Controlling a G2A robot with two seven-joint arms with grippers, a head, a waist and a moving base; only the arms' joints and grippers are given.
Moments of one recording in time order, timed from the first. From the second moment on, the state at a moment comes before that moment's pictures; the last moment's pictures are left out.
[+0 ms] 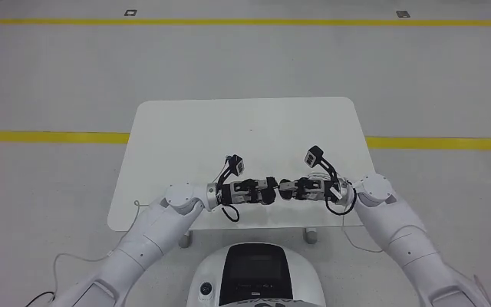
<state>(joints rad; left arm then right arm) 1.14 -1.19 -0.83 -1.24 -0.65 -0.25 -0.99 -1.21 -1.07 1.07 -1.22 0.60 -0.23 1.26</state>
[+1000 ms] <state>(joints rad) 1.13 -1.19 -0.81 -1.22 -0.64 -0.26 -0.99 -1.20 -1.08 1.05 -1.19 0.57 -0.22 1.26</state>
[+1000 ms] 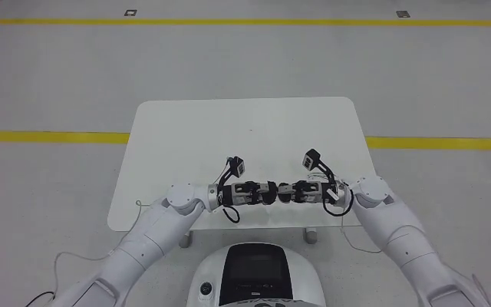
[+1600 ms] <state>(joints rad) 1.12 -1.19 -0.80 -1.22 -0.64 -0.26 -0.99 -1.19 -1.08 1.04 -1.17 0.61 -0.22 1.28</state>
